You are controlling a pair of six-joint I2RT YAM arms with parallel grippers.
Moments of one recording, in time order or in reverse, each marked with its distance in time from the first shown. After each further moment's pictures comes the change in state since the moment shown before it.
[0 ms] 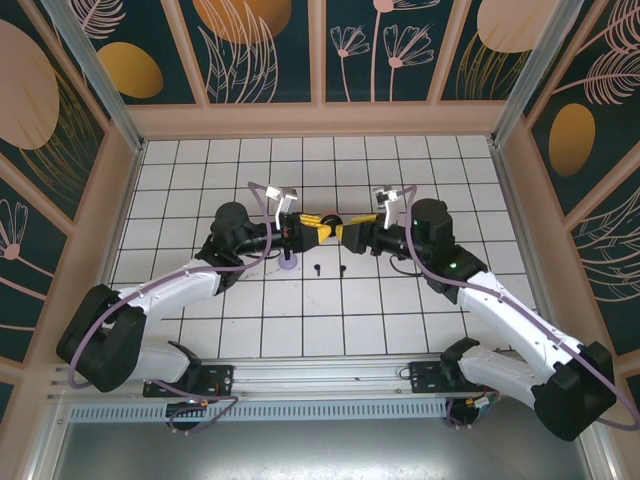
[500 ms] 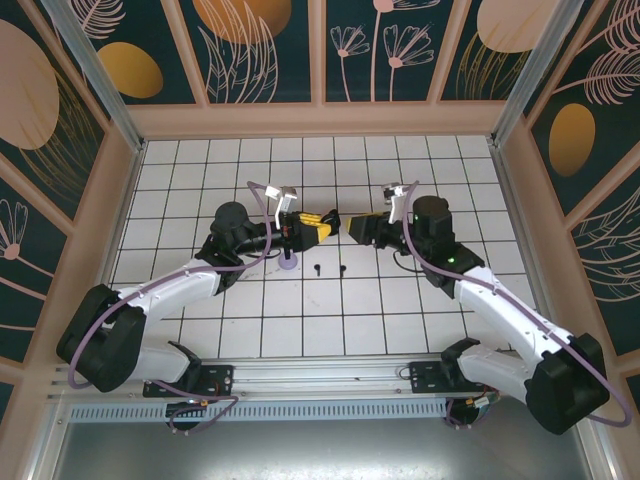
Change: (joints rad) left arm 0.000 0.000 0.001 0.003 -0.007 -0.005; right arm -0.077 0.049 -0.030 0.028 0.051 0.018
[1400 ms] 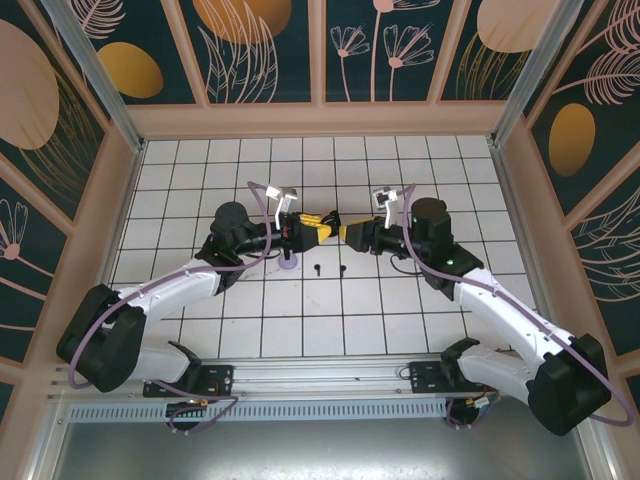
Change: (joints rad) left arm 0.000 0.000 0.000 0.001 0.015 -0.003; right arm 0.027 -0.008 -0.002 0.023 -0.130 0.002
